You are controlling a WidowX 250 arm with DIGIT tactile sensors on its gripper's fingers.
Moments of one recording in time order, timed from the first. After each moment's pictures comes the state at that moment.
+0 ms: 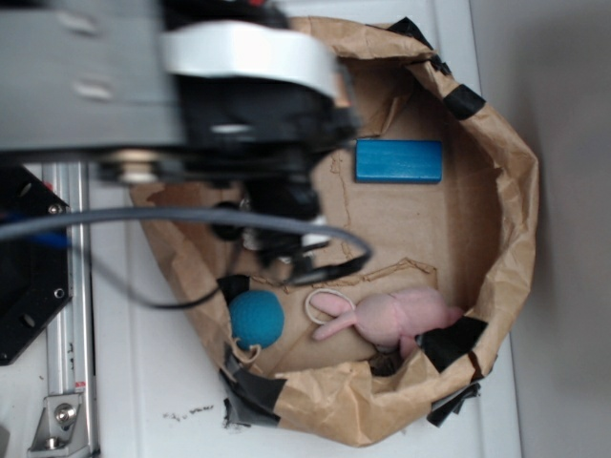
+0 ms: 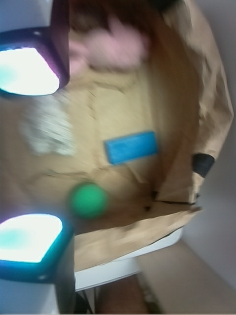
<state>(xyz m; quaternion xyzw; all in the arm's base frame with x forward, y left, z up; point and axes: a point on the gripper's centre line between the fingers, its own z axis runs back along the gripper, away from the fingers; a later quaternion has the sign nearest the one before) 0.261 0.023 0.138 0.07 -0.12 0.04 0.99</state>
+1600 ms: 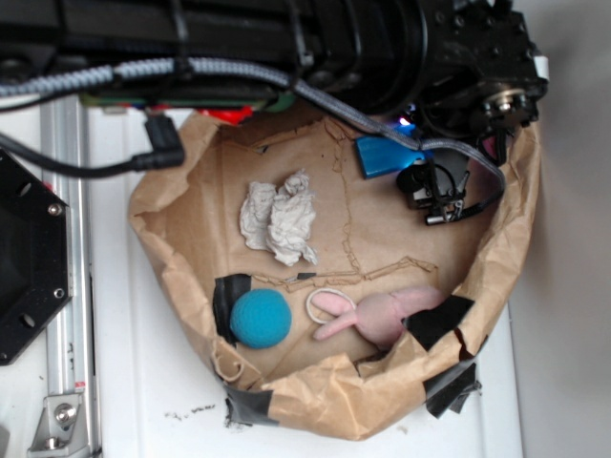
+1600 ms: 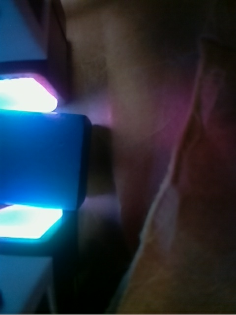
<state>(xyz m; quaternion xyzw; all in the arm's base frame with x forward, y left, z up) 0.344 0.048 0.020 0.02 -0.03 0.03 1.00</state>
